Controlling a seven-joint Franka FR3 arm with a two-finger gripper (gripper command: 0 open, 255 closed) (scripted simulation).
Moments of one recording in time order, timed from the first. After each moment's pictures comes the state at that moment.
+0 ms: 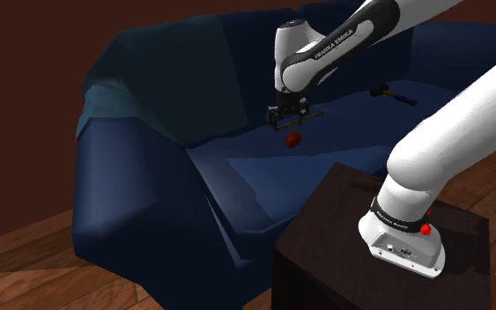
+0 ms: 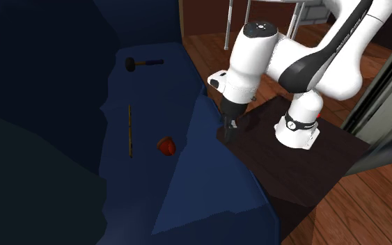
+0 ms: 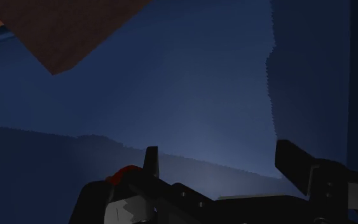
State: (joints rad) arm -0.20 -0.41 0.09 -2.66 -0.11 2.33 0.57
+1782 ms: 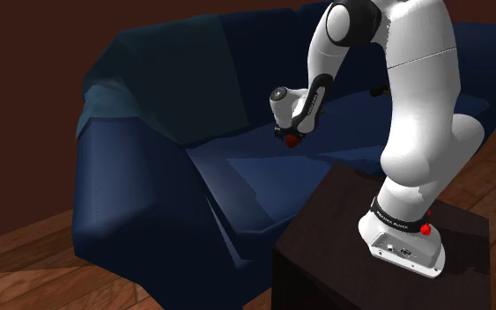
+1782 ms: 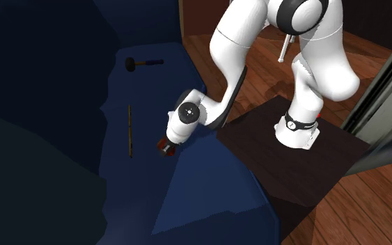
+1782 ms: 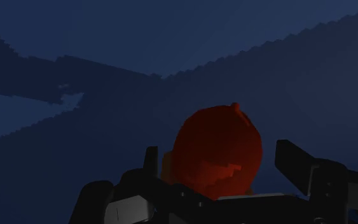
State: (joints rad) arm -0.36 0.52 -0.12 -2.19 -1.06 2.75 1.74
